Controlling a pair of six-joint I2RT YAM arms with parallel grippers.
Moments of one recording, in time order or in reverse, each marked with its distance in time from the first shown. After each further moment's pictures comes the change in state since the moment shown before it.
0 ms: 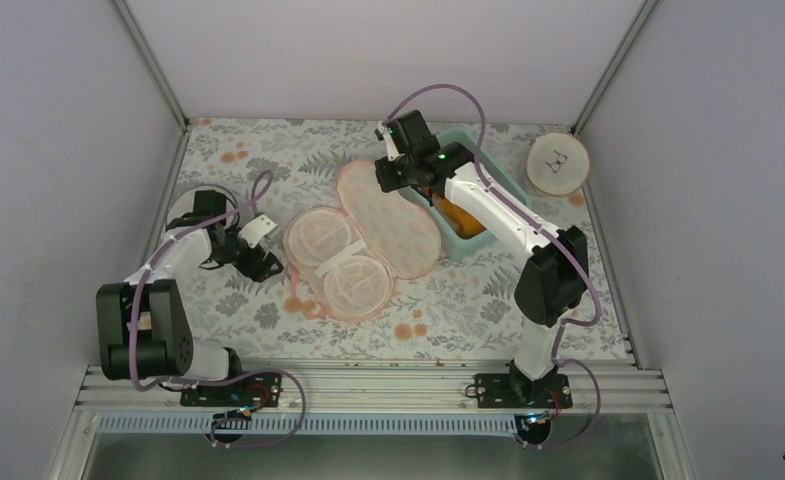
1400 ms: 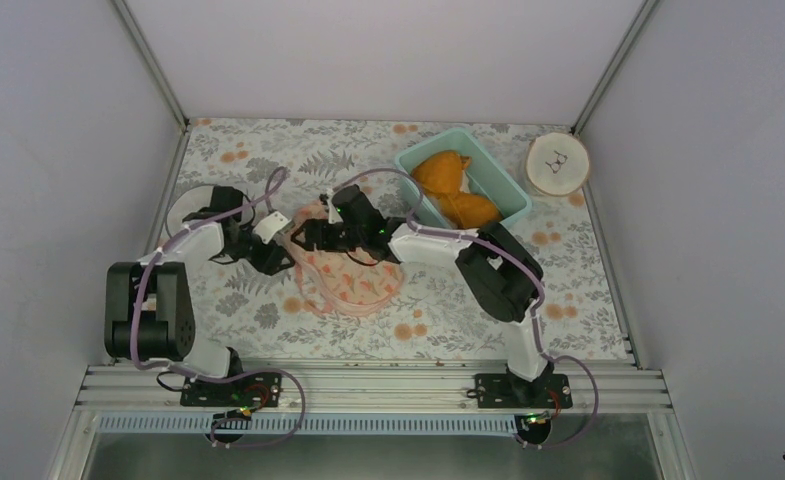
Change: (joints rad) left arm -0.099 0.132 0.015 0.094 0.053 -0.073; right arm 0.254 0.189 -0.425 0.866 -0.373 0.647
